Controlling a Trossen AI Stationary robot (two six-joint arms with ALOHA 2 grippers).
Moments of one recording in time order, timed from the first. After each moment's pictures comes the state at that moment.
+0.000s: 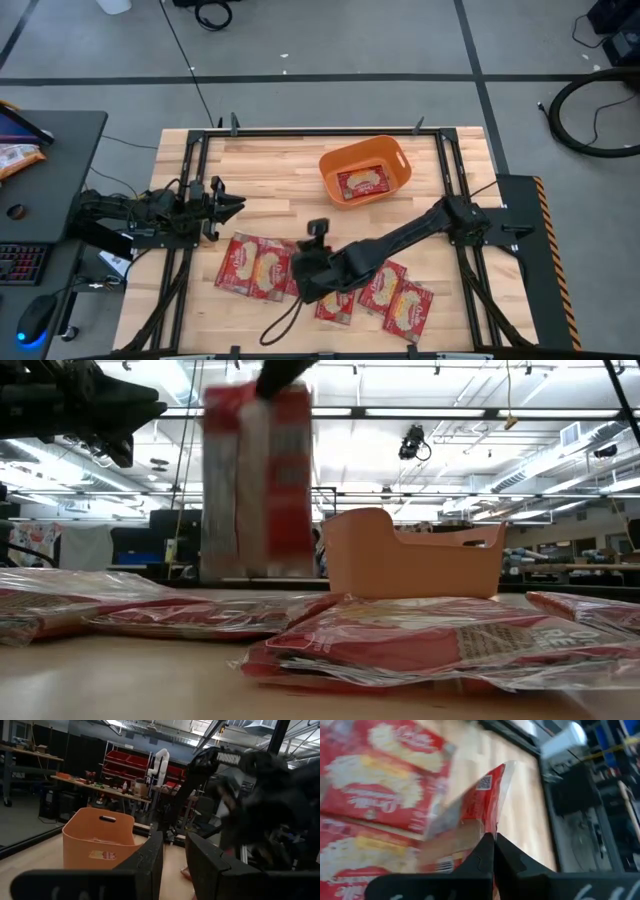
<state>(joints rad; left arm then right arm) -0.14 0.09 0.05 0.25 -0.27 -0.23 0.42 2.16 2.03 -0.91 0.84 0.06</state>
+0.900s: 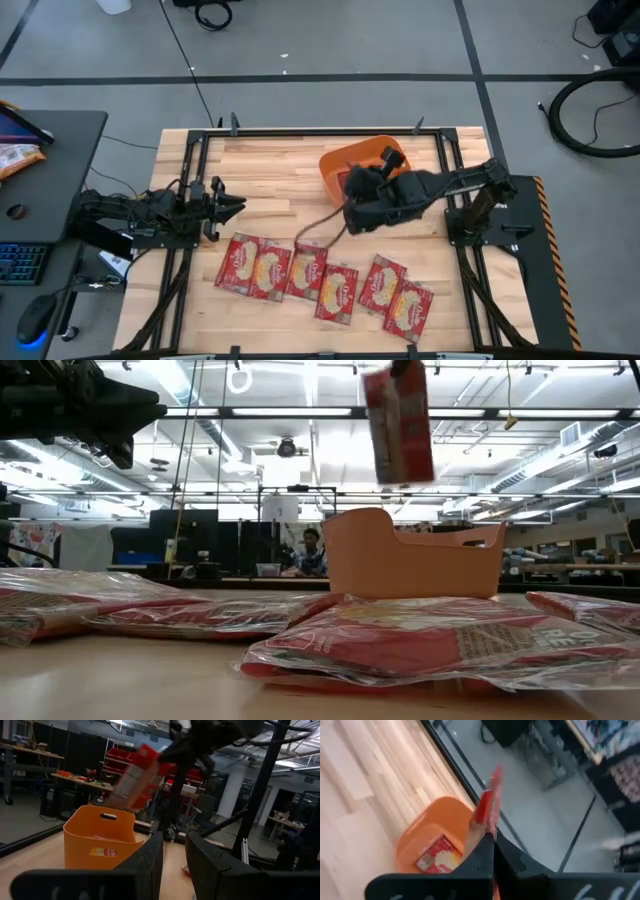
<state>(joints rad) -0.14 0.09 0.05 0.24 -0.27 -0.22 0.25 1.78 1.96 -1.56 0.97 0.66</state>
